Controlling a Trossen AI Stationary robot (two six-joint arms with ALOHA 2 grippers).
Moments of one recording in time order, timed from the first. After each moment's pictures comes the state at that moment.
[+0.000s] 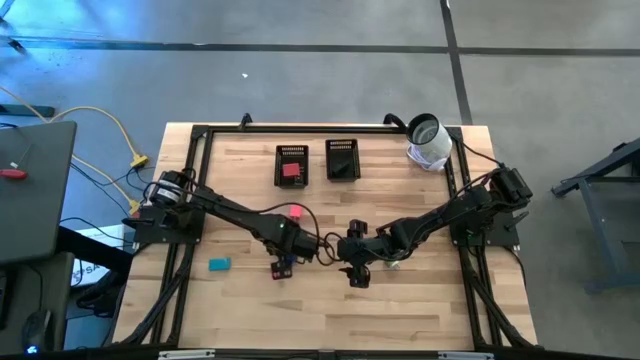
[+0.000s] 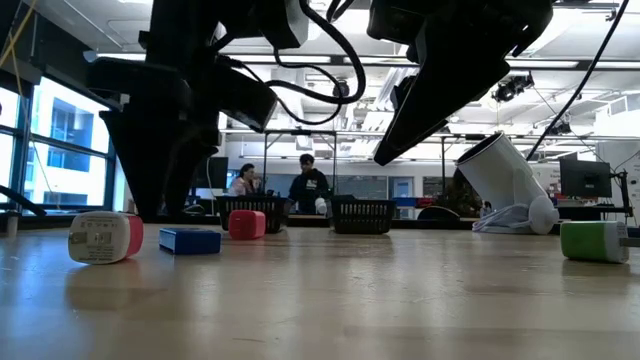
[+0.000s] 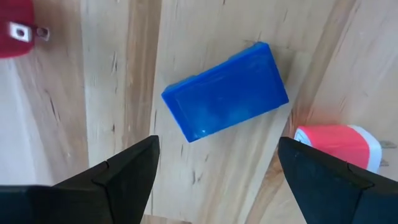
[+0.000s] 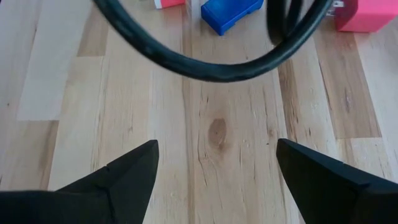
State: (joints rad) left arm -0.27 1.86 1.32 -1.00 -0.02 -0.45; right arm 0.35 1.71 1.08 -0.28 0.18 0.34
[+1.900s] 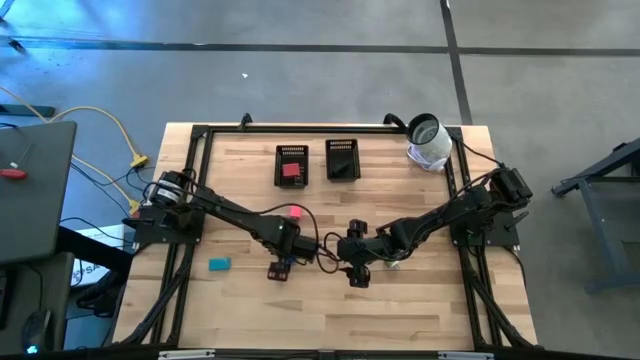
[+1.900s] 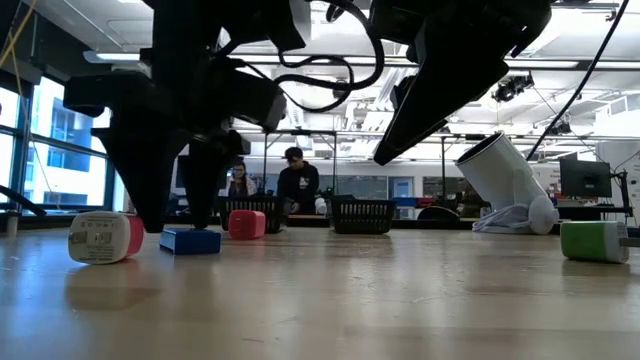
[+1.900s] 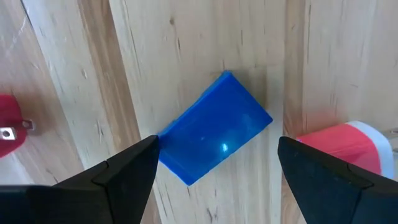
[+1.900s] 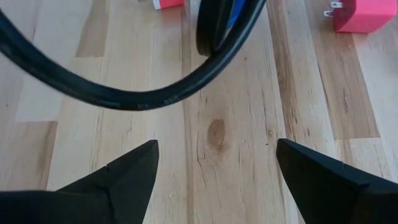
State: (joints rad) left arm -0.27 1.86 1.28 -0.87 -0.03 -0.15; right arm 0.35 1.71 1.08 -0.28 0.18 0.34
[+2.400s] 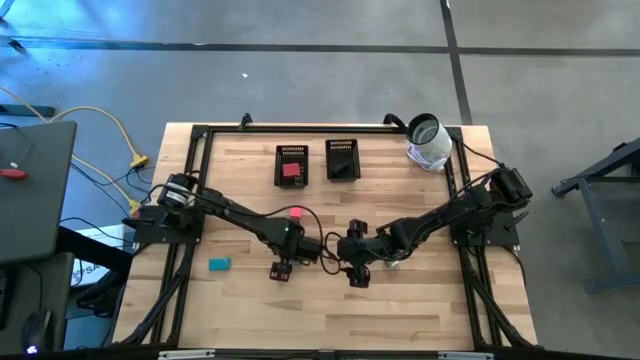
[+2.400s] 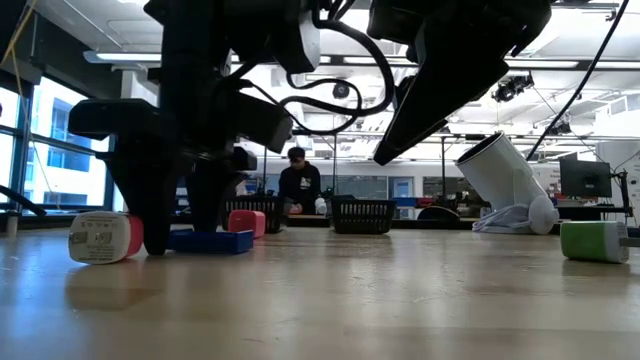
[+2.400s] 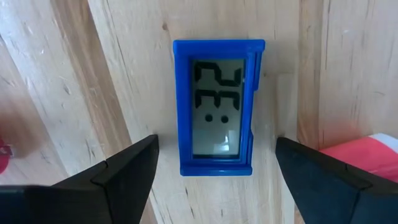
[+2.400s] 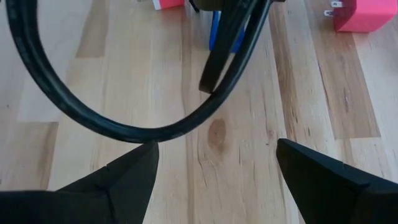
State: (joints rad) left arm -0.27 1.94 1.28 -0.85 -0.02 -0.12; right arm 0.35 1.71 1.08 -0.28 0.18 0.35
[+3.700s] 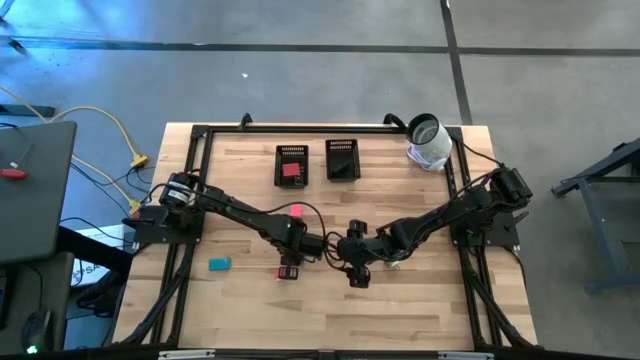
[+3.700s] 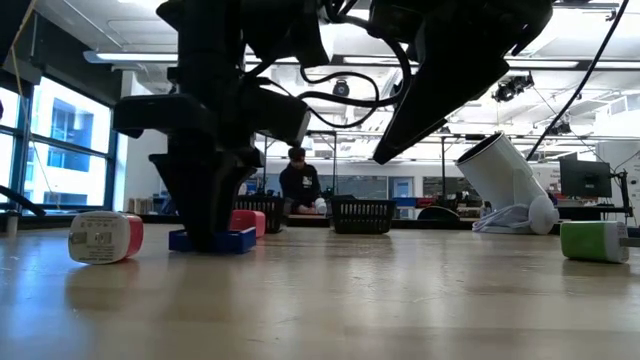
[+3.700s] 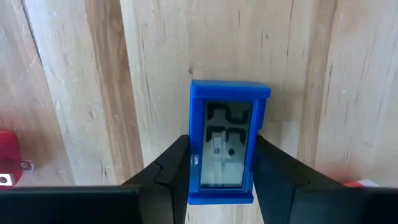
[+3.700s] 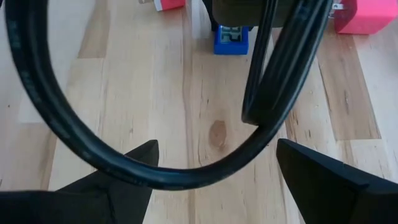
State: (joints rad) left arm -0.23 1.94 1.32 -0.80 -0.04 -0.20; right arm 0.35 1.71 1.08 -0.28 0.18 0.34
